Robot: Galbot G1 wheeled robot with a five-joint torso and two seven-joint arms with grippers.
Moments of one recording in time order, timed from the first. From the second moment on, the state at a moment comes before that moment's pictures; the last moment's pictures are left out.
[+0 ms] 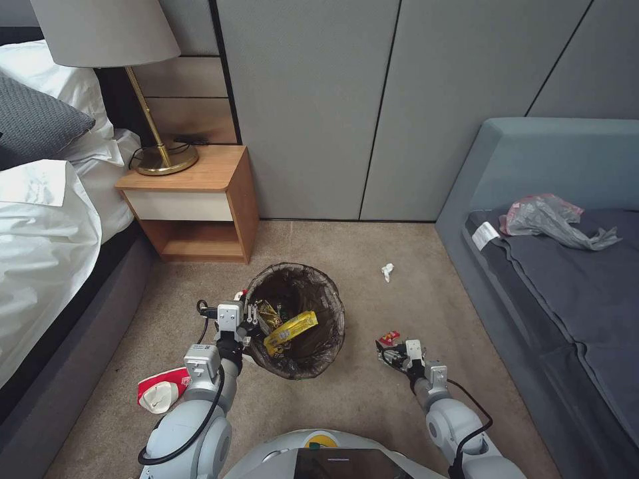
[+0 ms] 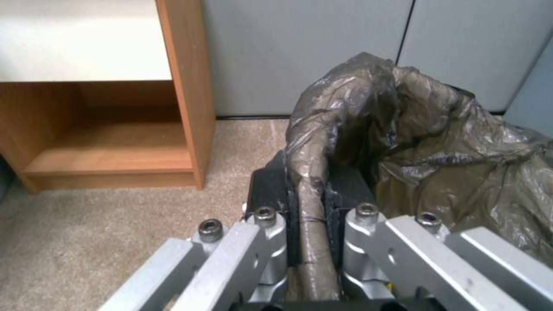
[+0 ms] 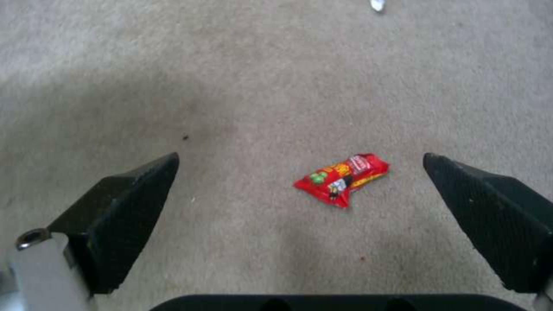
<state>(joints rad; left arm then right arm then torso) 1.73 -1.50 -0.41 -2.38 -0.06 0.36 -0.06 -1.50 1.22 0.42 1.66 0.38 -0.15 0.04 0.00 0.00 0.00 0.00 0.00</state>
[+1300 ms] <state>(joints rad) 1.73 -1.50 -0.41 -2.37 -0.06 0.36 -0.06 -1.37 1.32 0.45 1.49 0.66 -0.22 0.17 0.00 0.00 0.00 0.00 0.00</state>
